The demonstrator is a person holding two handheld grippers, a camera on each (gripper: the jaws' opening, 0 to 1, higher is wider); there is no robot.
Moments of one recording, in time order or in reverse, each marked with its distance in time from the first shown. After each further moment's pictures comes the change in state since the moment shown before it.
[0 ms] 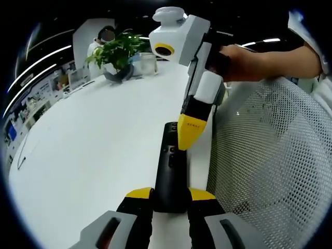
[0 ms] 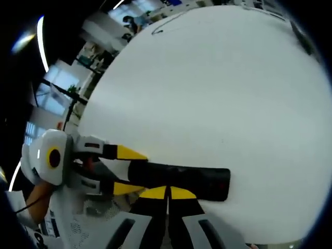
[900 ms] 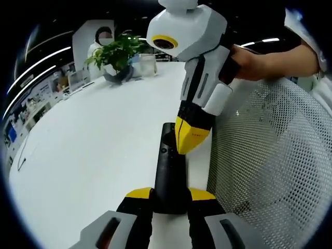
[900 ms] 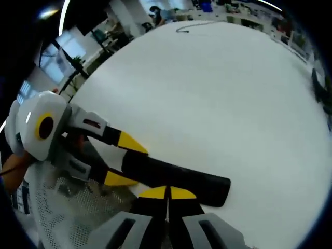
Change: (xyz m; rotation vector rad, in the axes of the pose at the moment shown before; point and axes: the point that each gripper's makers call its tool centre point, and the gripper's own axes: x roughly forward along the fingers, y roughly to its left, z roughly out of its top) left arm 0.000 -0.001 0.000 0.010 -0.010 0.003; right arm 0.003 -0.002 -0.002 -0.275 0.020 -0.142
